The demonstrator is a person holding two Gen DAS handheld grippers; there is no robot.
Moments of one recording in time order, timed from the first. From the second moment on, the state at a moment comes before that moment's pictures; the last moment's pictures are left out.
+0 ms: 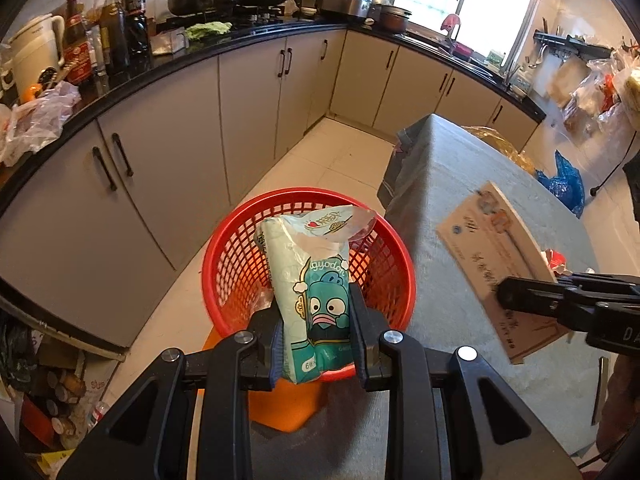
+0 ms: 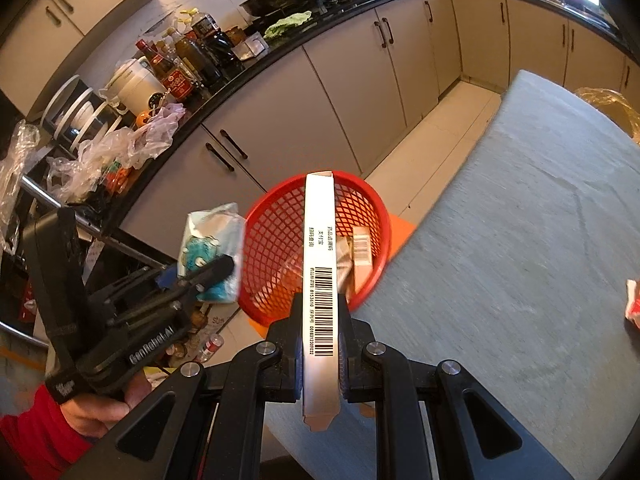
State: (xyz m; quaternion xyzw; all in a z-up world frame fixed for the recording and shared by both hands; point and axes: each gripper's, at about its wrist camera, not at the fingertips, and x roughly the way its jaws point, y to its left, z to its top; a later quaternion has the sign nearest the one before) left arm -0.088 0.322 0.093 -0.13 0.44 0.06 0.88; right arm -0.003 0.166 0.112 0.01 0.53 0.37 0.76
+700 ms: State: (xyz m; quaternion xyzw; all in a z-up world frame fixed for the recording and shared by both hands) left arm -0.057 0.352 0.078 -0.17 0.46 0.06 0.87; right arm 0.053 0.221 0.084 0.03 0.55 0.34 0.76
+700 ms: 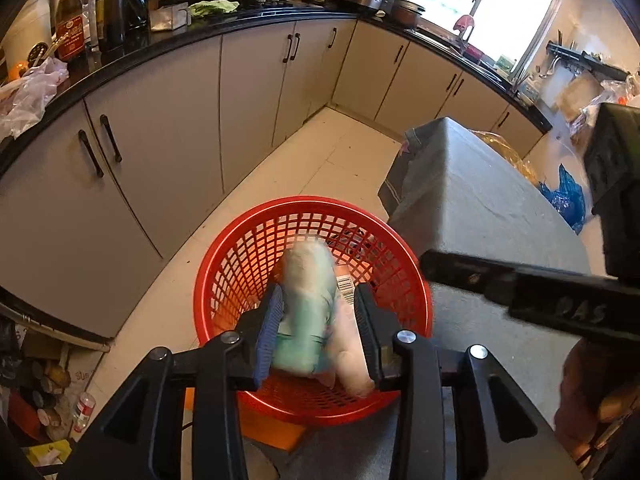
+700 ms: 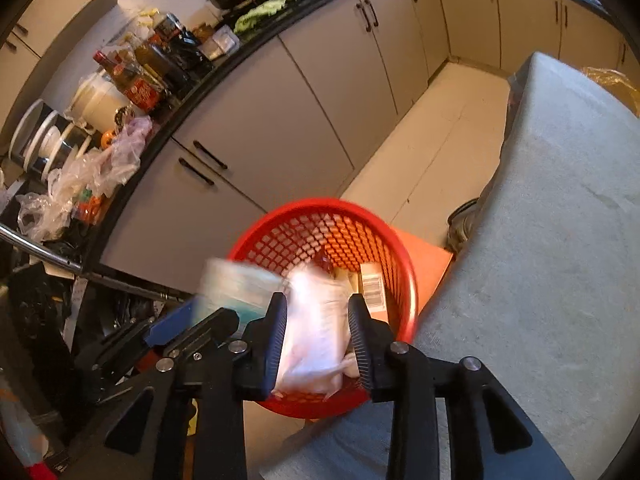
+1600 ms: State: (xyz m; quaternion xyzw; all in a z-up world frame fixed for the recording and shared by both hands) left arm -0.062 0.152 0.093 -0.07 0.48 -0.10 0.87; right arm -0.002 -0.097 0.084 0.18 0.54 0.14 0.81
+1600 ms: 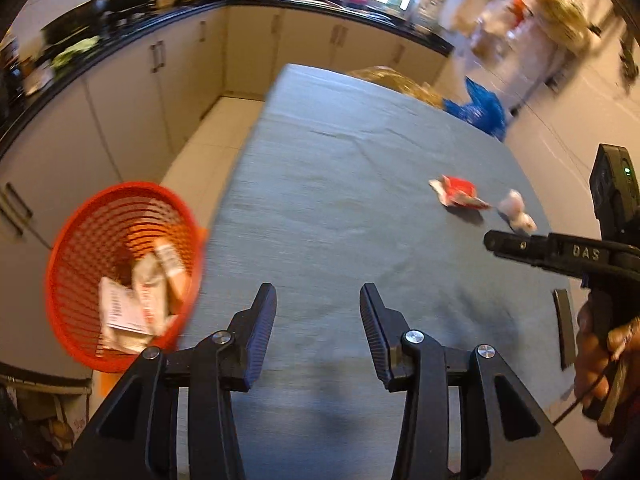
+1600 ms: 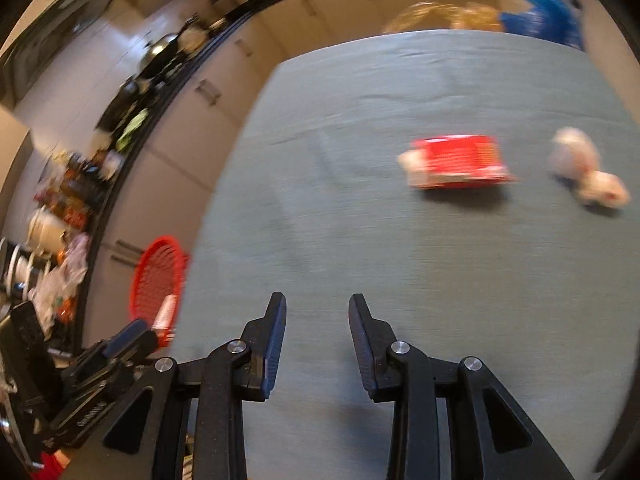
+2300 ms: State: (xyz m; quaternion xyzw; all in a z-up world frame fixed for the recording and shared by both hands) left arm -0.009 -0.029 0.100 0.02 0.48 -0.16 0.86; right arm 0.079 -0.261 0.064 0.00 0.53 0.08 0.84
